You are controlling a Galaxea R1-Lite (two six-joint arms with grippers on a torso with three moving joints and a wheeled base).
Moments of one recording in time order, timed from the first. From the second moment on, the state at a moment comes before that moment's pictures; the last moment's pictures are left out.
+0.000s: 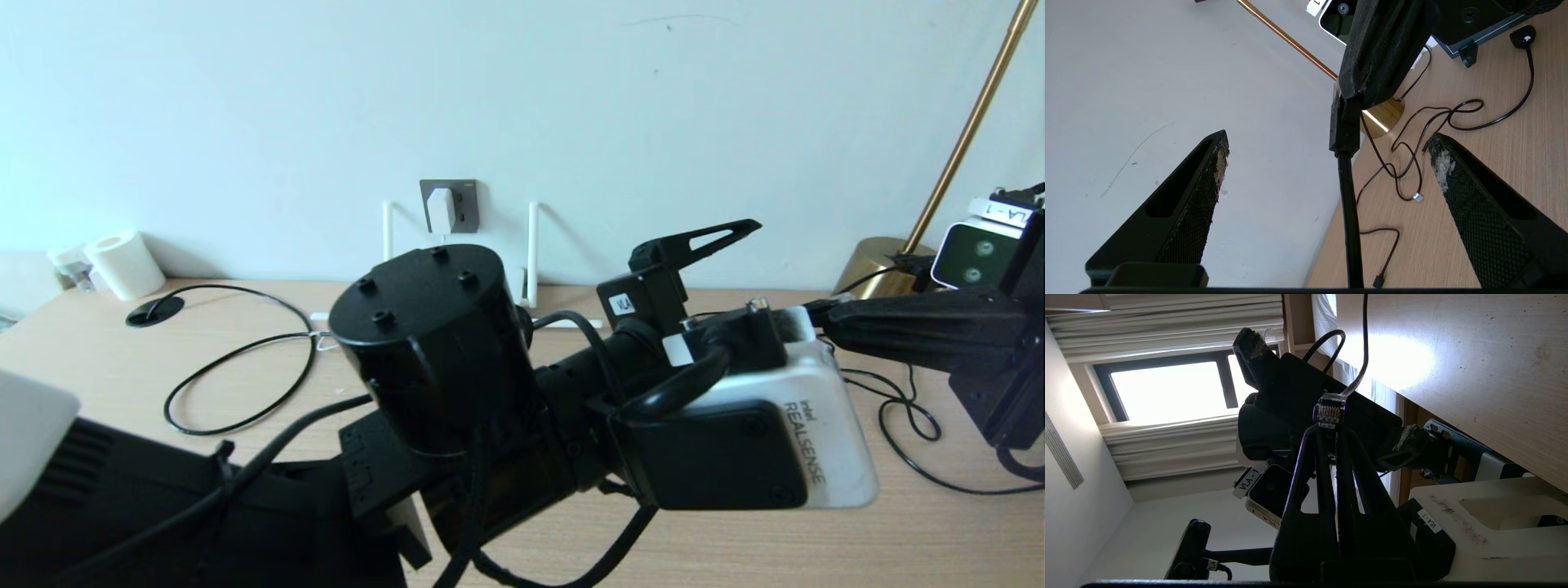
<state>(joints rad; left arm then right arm) -1.04 1.84 -1.00 -1.10 -0.11 1.02 0.22 1.23 -0.93 -0.11 1.01 1.31</state>
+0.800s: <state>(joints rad) -1.05 1.84 -0.99 -1.09 -0.11 1.01 0.22 1.23 -0.93 -0.11 1.03 1.31</state>
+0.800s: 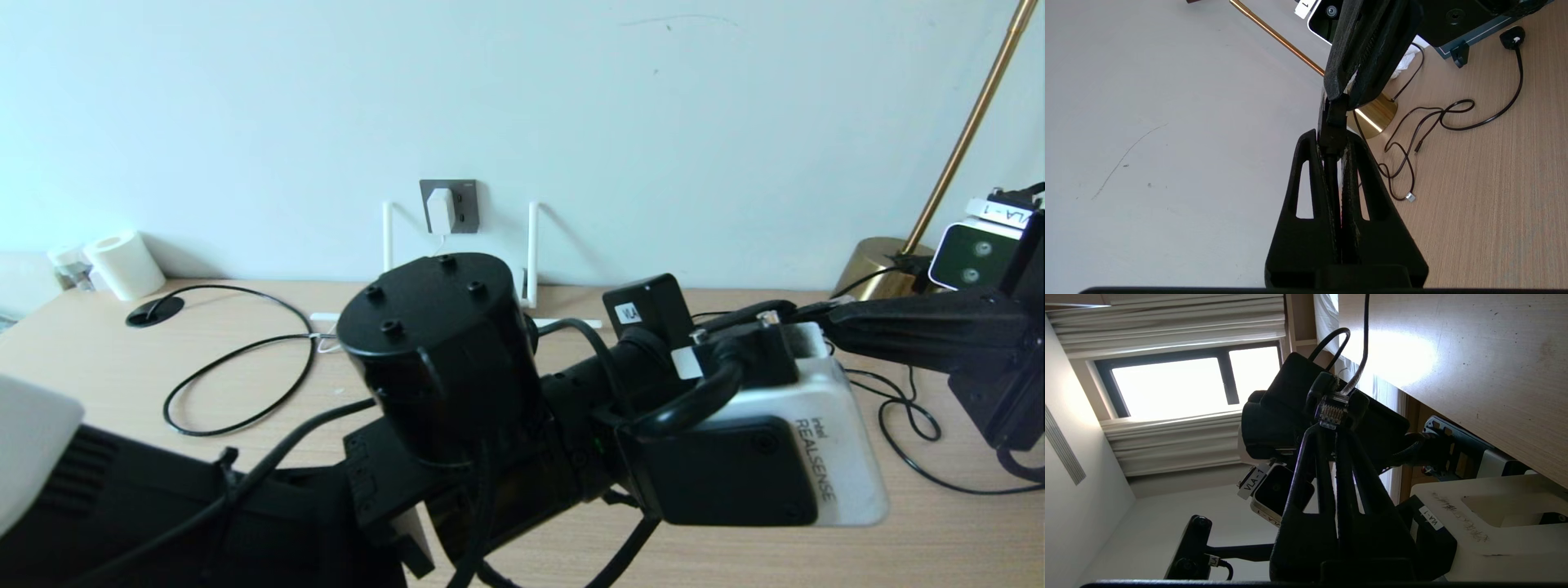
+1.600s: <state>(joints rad) -1.05 1.82 -0.96 -1.09 -0.10 1.01 0.22 1.19 -0.91 -0.12 1.02 1.31</state>
